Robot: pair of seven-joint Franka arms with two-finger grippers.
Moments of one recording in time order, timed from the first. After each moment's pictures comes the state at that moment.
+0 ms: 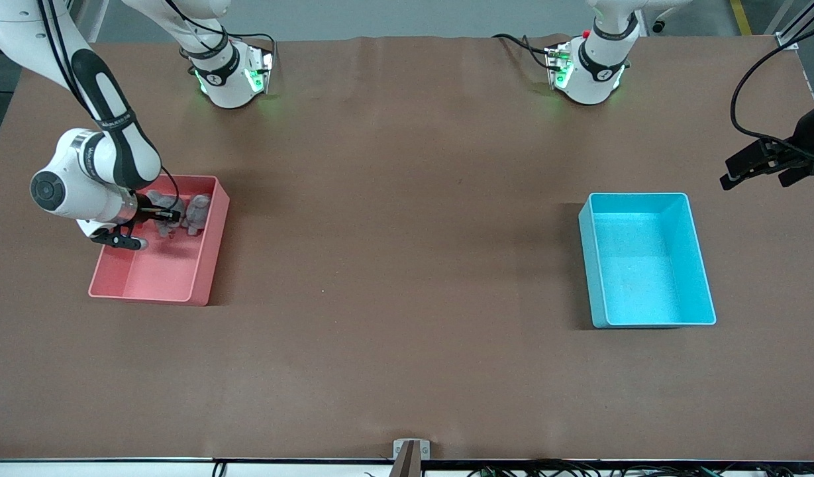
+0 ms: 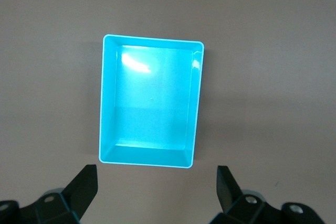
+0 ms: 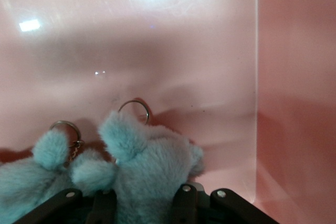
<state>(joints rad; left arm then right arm) 0.03 0.00 -0.02 -1.57 -0.04 1.61 -0.06 -0.16 0.29 -0.07 -2.35 0.00 2.37 -0.03</state>
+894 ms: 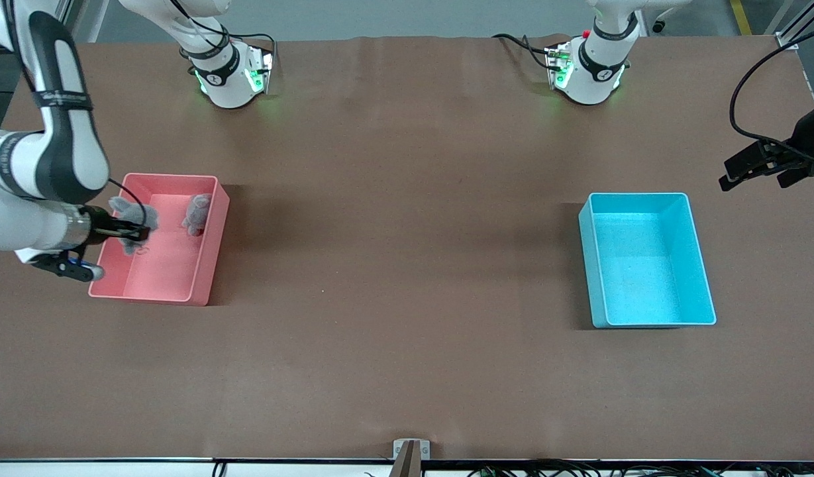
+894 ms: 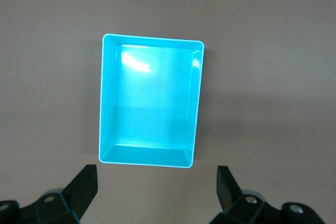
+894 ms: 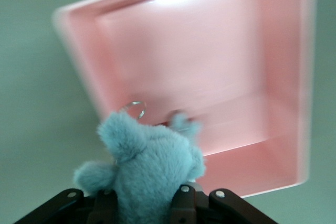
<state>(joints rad) 0.03 0.00 -0.02 -1.57 -0.04 1.61 -0.06 0.03 0.27 -0.06 -1.82 0.09 1.77 0.30</state>
